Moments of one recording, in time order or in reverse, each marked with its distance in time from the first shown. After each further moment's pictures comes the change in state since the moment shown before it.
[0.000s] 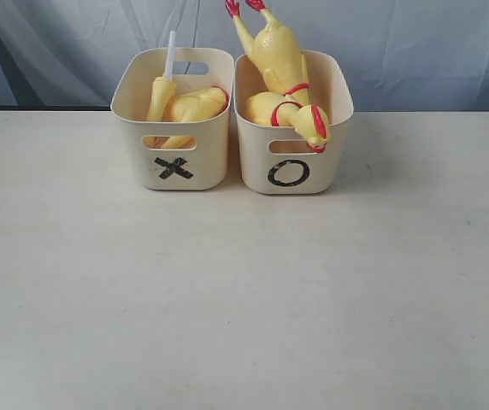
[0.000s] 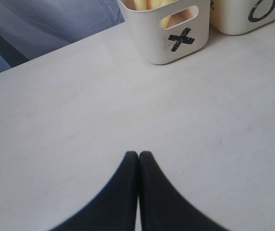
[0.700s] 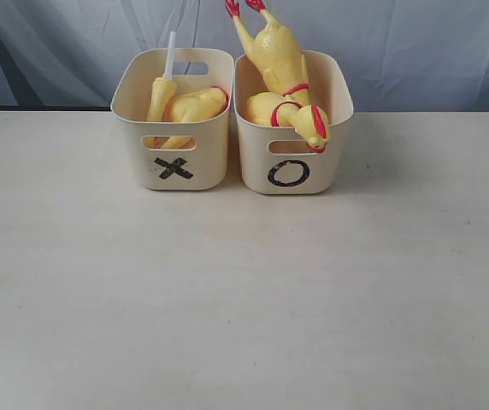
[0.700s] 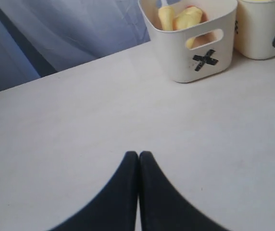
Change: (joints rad) left arm 0.100 -0.106 0.000 0.000 -0.002 0.004; right arm 0.000 -0.155 0.000 0.007 0.006 0.002
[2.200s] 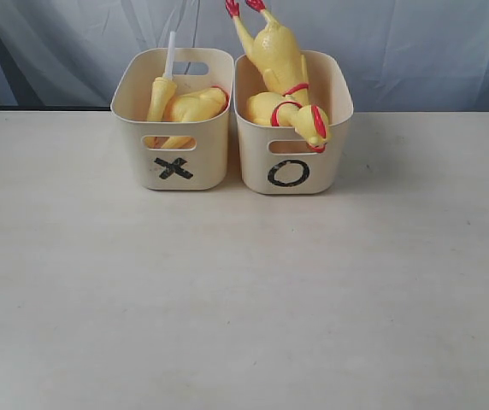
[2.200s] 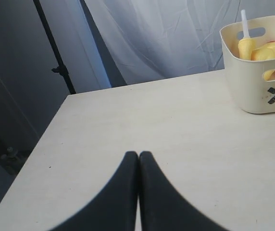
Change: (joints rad) left arm 0.248 -0.162 0.000 0.019 -0.002 0.000; right arm -0.196 -0.563 0.000 0.000 -0.025 0.002
